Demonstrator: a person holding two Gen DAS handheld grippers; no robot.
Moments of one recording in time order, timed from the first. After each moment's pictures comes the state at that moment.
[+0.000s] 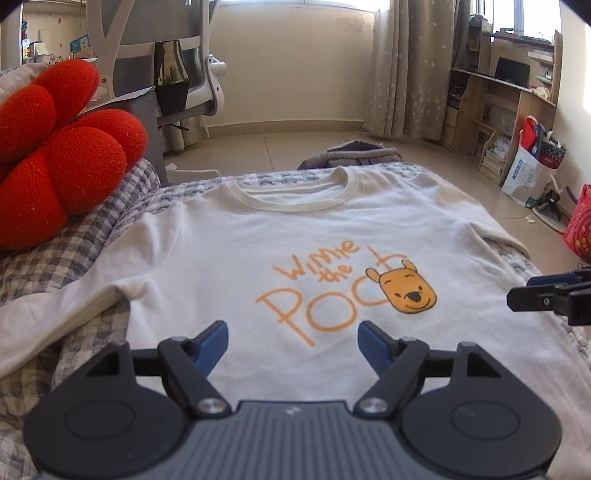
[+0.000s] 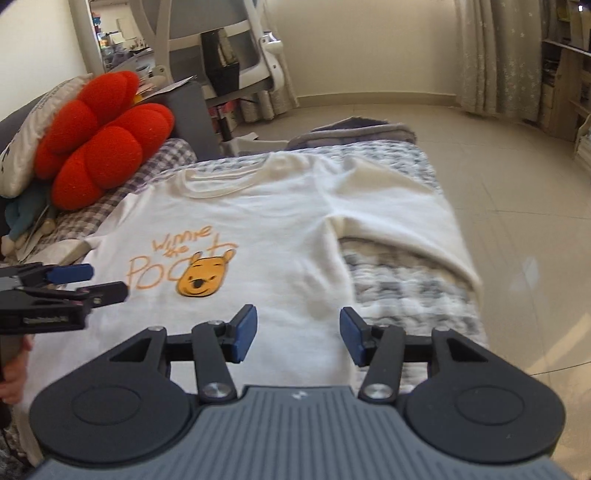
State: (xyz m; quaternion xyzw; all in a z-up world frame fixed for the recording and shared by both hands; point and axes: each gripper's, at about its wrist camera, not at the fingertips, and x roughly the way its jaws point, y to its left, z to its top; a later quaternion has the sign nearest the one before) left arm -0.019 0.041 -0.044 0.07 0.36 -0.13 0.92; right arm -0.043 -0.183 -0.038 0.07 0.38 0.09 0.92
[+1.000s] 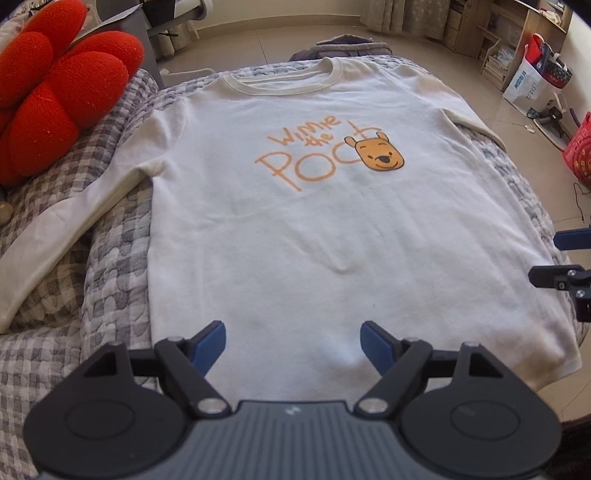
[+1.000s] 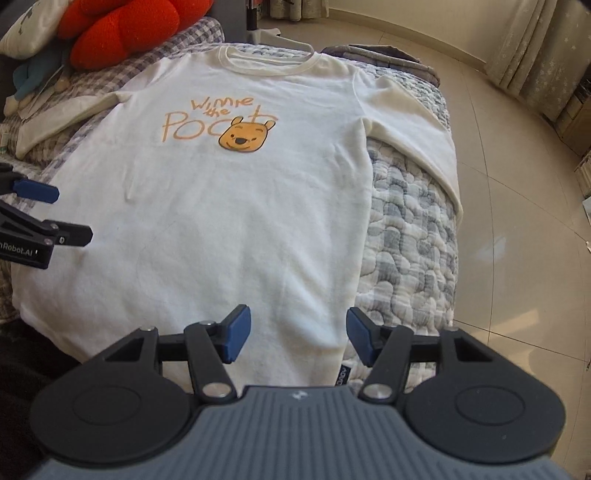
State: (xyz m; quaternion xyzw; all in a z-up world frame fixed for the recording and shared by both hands) left arm -0.069 0.054 -0.010 0.09 0.52 -0.13 0.84; right arm -0.100 -0.158 -0.007 -0.06 0.51 0.08 0.86
